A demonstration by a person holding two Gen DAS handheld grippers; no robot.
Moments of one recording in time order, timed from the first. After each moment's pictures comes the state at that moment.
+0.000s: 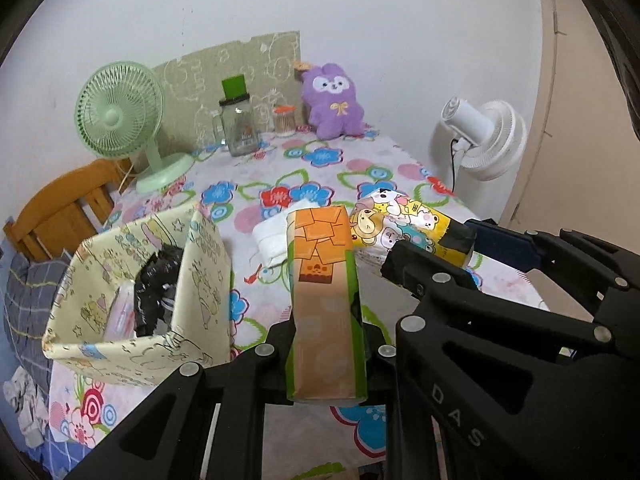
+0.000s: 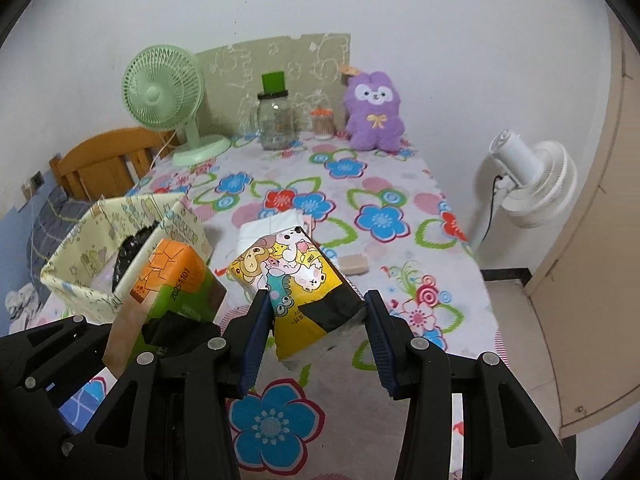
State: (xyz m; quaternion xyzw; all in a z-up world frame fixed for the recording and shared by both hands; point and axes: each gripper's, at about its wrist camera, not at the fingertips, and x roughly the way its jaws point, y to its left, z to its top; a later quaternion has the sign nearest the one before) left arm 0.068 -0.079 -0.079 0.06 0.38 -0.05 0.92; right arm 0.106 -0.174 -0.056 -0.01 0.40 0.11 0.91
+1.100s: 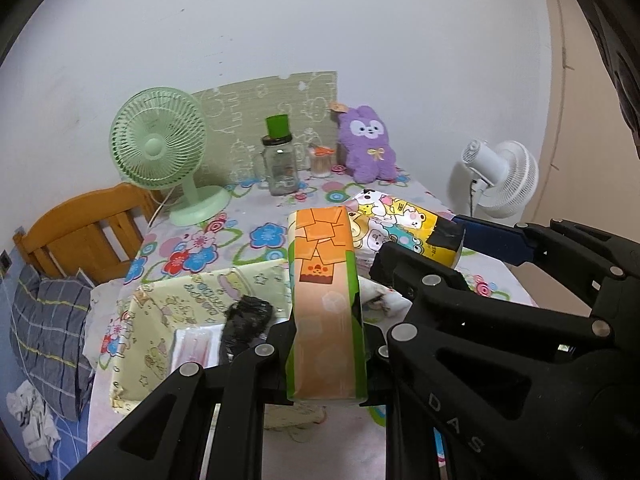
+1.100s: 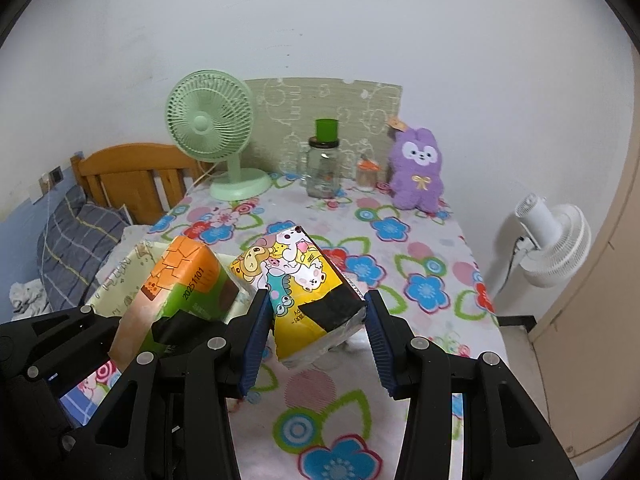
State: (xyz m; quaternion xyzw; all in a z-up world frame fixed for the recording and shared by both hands) left arm 0.081 0.002 -0.032 0.05 0.33 -0.04 0.94; right arm 0.125 -0.087 0.003 -0.05 0.35 0.15 0.92
